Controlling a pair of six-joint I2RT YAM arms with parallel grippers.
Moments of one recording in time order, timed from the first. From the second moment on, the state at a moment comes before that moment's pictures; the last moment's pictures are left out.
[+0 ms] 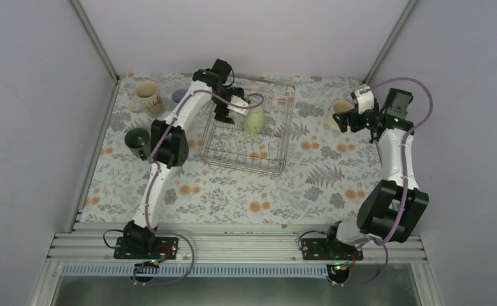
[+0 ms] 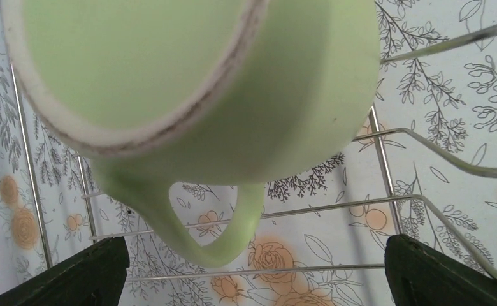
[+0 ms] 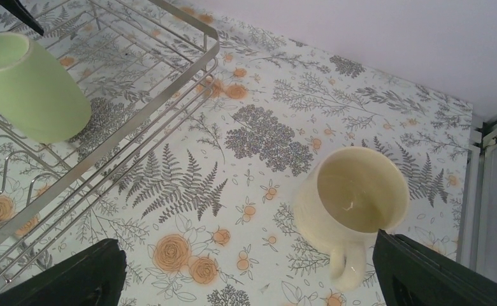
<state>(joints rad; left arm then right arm) -0.40 2.59 2.58 -1.19 0.42 1.54 -0.34 1.44 1.24 -0.56 -0.60 -0.57</state>
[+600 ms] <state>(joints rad) -0.46 2.61 2.58 -1.16 0.43 1.52 -0.32 1.44 1.21 -0.56 -0.60 -0.57</state>
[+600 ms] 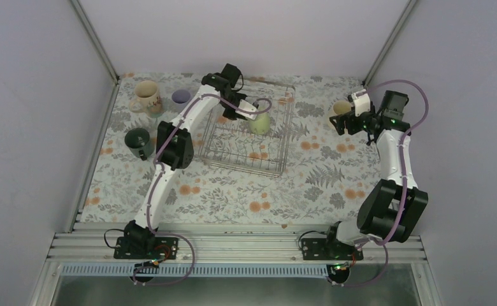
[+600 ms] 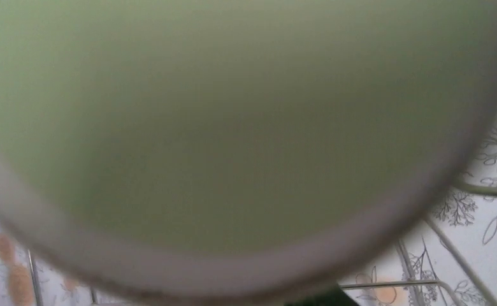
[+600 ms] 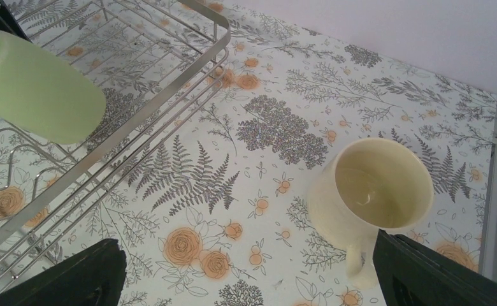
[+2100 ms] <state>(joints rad) -0.52 1.94 1.64 0.10 0.89 0.45 -0.16 1.68 1.59 -1.04 -1.51 -0.60</state>
